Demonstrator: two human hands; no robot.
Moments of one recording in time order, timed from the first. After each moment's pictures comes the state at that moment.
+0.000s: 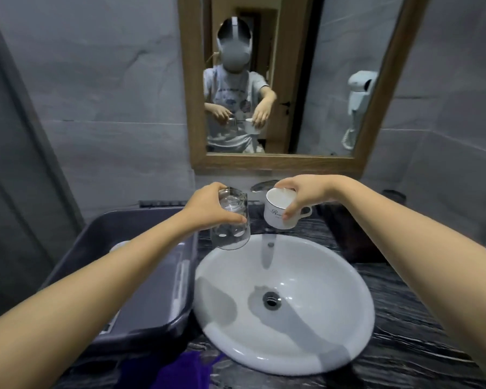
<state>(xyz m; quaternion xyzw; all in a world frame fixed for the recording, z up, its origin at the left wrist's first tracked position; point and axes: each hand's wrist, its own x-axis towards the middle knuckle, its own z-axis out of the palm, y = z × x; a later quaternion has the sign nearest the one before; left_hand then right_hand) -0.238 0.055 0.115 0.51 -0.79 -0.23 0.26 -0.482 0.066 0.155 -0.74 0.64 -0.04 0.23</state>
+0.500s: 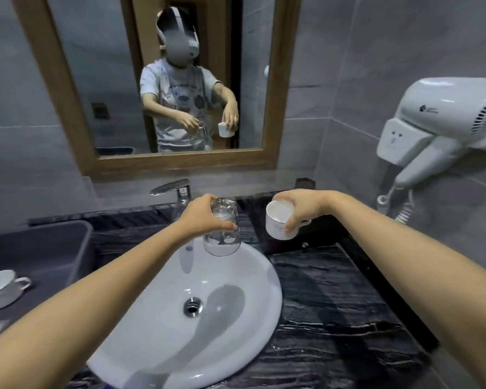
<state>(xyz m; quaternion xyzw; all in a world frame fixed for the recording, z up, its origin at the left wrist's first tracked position) -0.462 0.064 0.071 0.46 -0.82 -0.28 0.21 -0.698 0.150 0.121 -0.66 0.71 -0.03 0.23</state>
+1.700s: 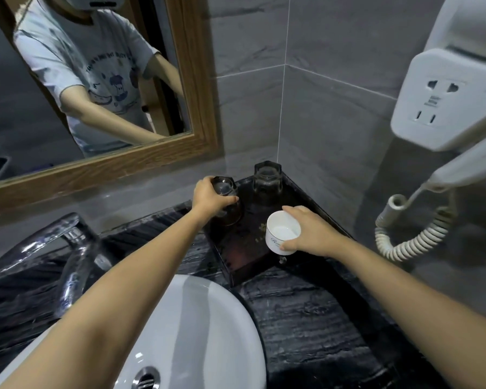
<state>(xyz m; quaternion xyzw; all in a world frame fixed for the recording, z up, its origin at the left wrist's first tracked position) -0.717 -0.111 -0.026 0.45 -0.78 -0.37 0.22 -0.843 0.102 -0.027 -0.50 0.81 -0.23 0.21</state>
